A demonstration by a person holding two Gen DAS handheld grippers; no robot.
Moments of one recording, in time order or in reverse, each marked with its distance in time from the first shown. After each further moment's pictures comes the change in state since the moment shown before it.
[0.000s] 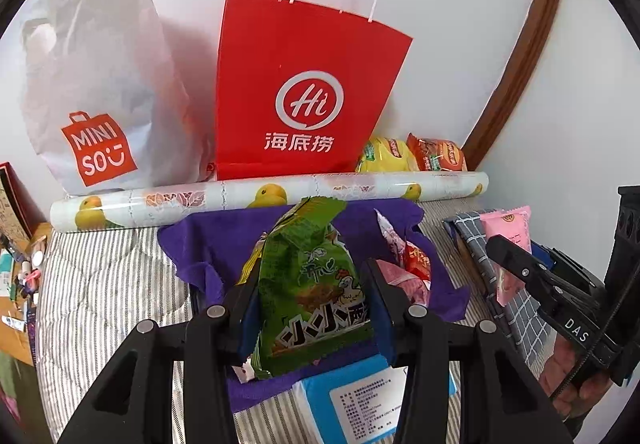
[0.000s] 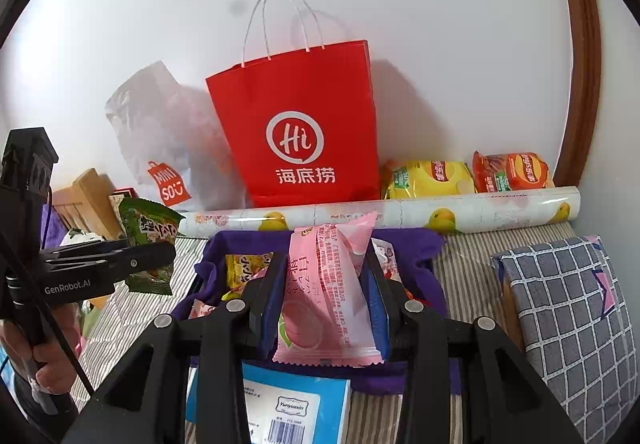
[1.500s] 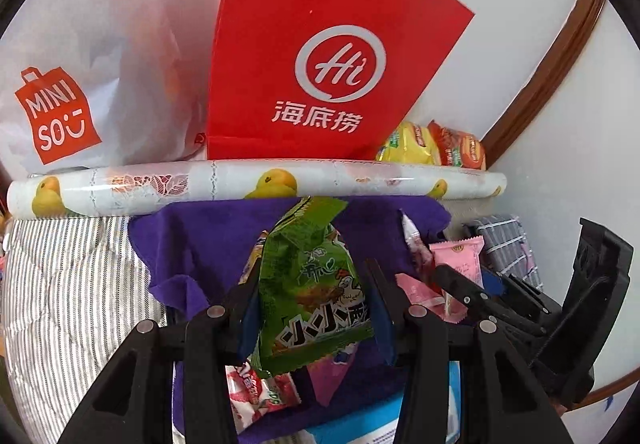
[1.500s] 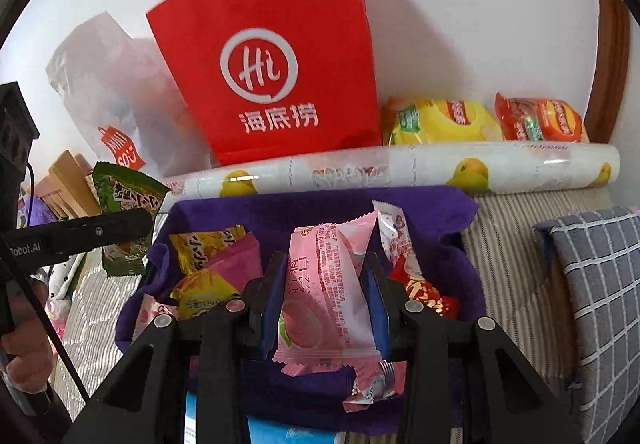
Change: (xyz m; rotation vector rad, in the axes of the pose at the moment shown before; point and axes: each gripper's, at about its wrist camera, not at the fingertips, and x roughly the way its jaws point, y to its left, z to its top) left arm 0.074 0.027 0.022 -0.085 0.105 -0.039; right arm 0.109 -0.017 -0.008 0.037 0.164 -0.003
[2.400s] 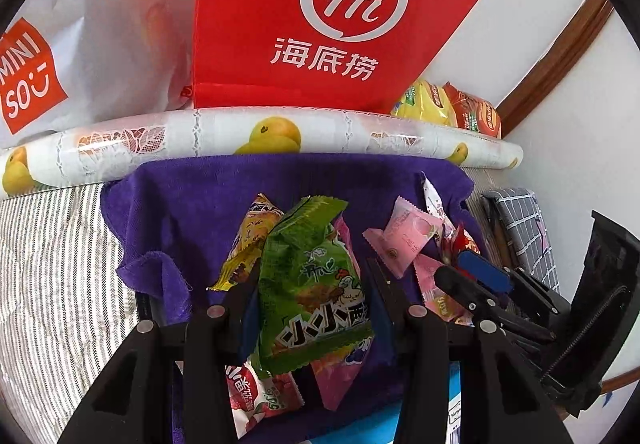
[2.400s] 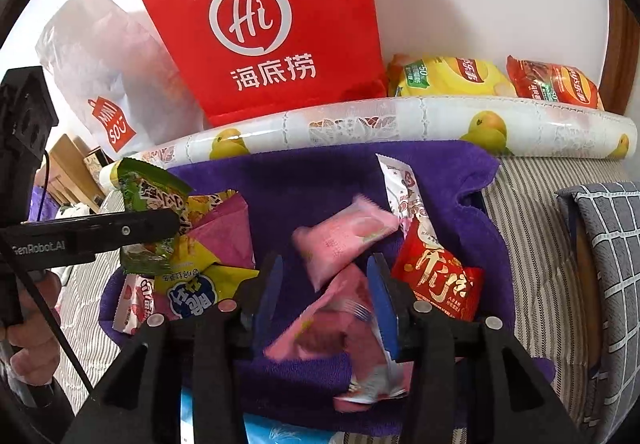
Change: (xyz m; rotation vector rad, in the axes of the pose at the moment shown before) left arm 0.047 0.005 -0.009 -0.006 0.128 0.000; right arm 0.026 -0.004 -0.020 0.004 0.073 0.019
